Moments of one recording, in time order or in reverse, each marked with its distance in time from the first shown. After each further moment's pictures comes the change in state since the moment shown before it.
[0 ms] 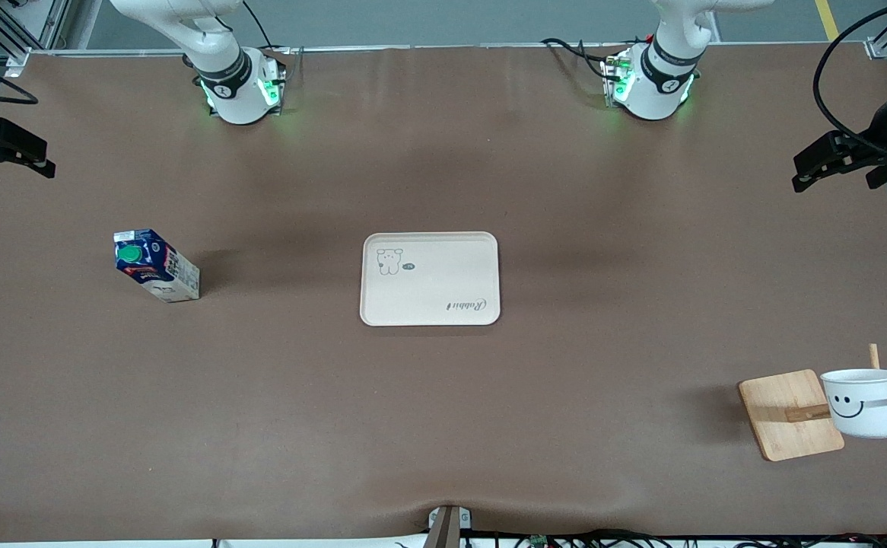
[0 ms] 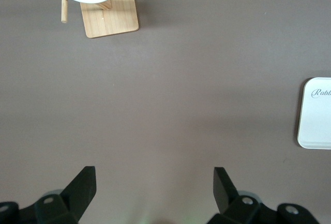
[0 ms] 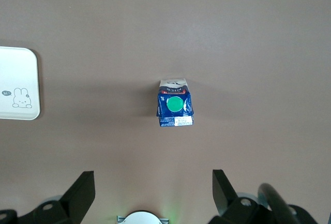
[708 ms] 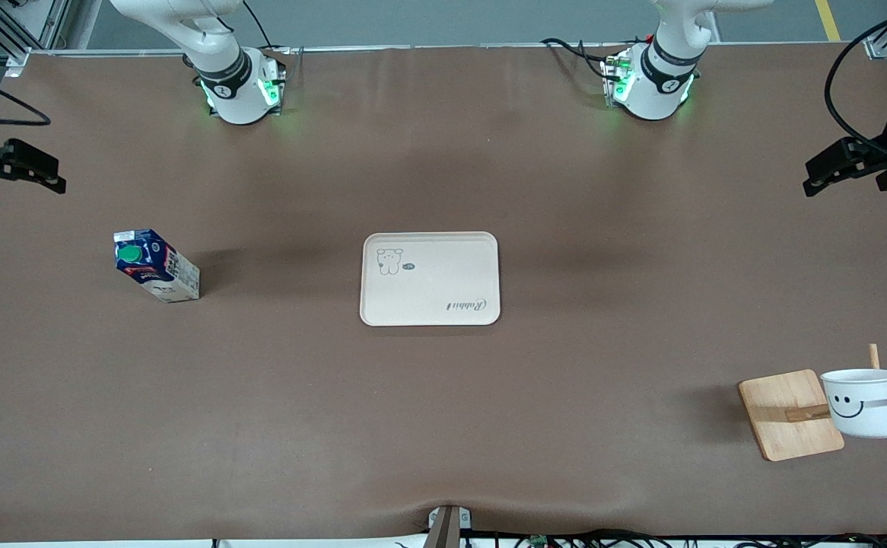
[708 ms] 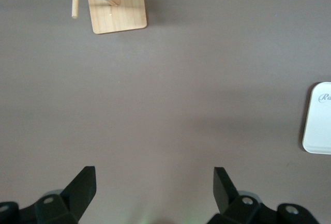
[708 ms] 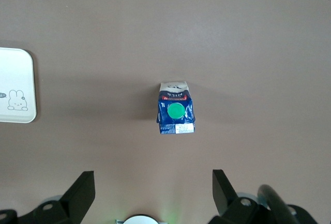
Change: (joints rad) left arm 0.004 0.019 0.042 0.001 0.000 0.000 0.001; right arm 0.000 0.056 0.006 0.009 0.000 0.027 -0.001
